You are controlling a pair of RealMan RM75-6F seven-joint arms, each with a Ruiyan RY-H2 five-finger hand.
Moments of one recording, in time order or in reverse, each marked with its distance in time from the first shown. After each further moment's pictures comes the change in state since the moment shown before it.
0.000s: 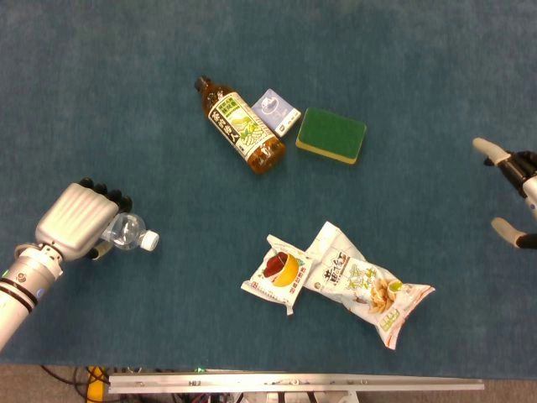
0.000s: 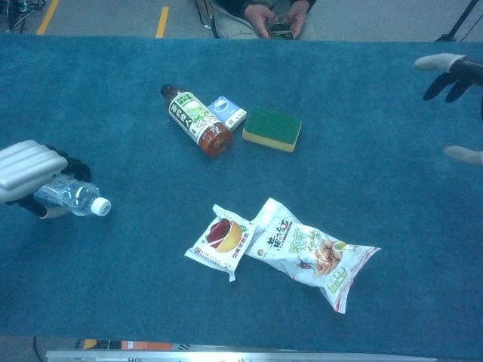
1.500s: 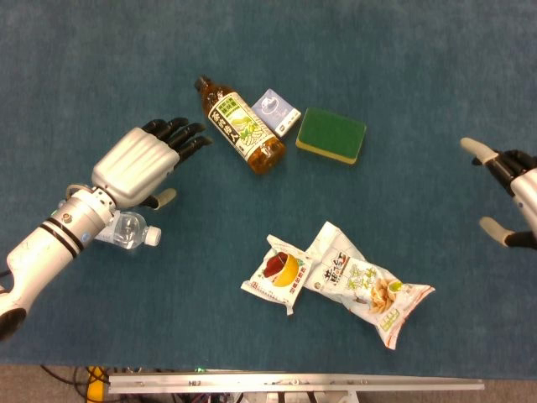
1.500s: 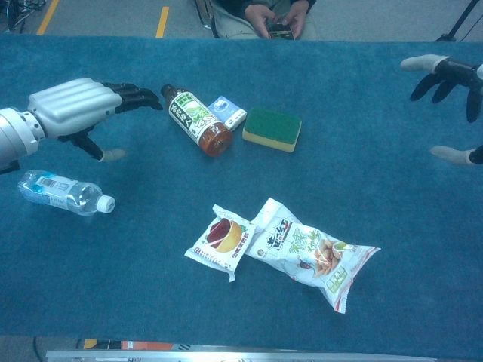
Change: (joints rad) left arm -0.208 0.030 -0.164 -0.102 0.013 -0.116 -0.162; right arm 0.025 -0.027 0.016 -0.006 0.022 -0.030 -0.023
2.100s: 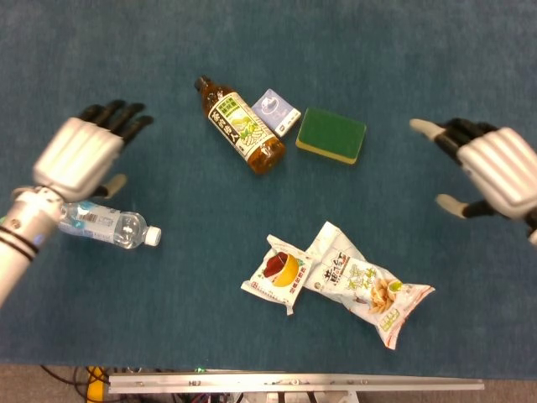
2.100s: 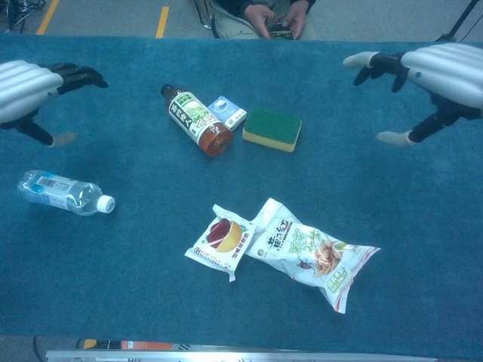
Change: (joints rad) left arm 0.104 0.110 0.011 -0.050 -0.113 0.119 0.088; right arm 0.215 -0.066 0.107 0.043 0.217 -0.250 -0.035
